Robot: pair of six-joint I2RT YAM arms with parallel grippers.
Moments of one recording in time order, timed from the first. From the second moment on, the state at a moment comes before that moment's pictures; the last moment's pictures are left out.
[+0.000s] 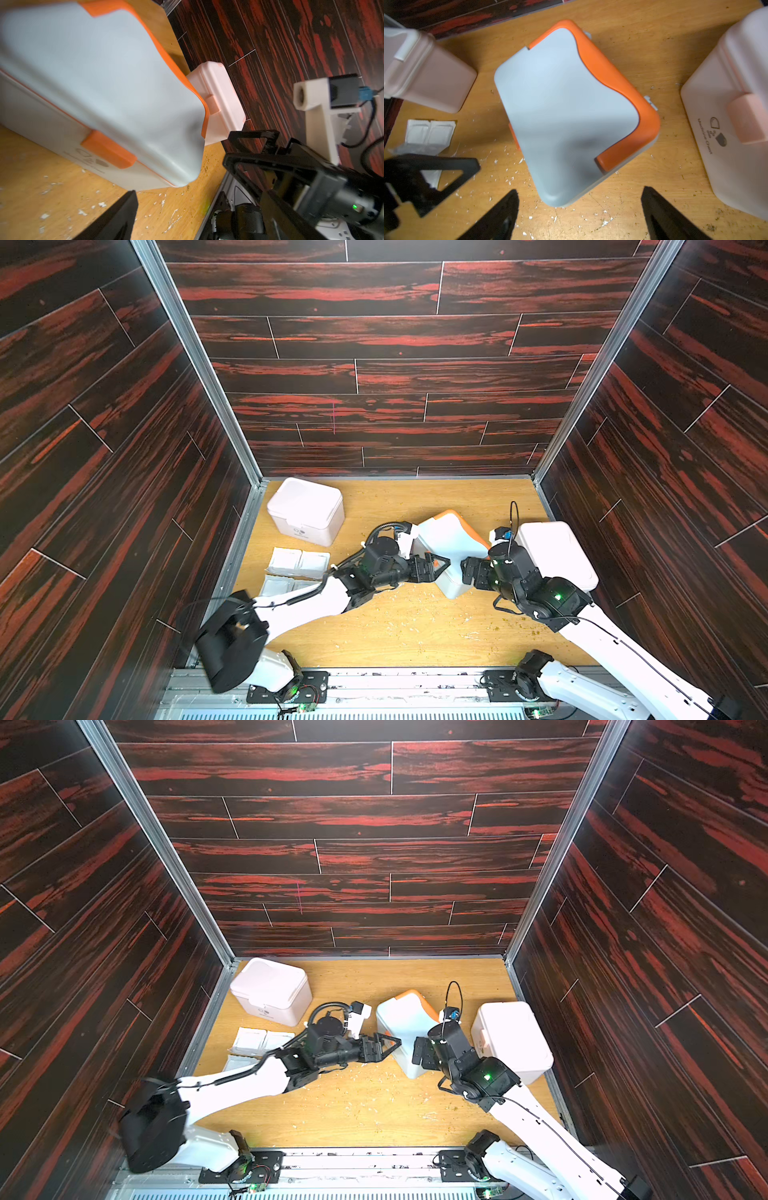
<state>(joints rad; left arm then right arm) -0.86 1.39 0.85 0.24 0.28 -0.82 0.70 0.88 0.85 -0.77 0.26 0.63</state>
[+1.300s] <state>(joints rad) -0.72 1.27 0.68 0.11 0.16 -0.48 0.17 1.51 1.16 -0.56 0.22 0.41</state>
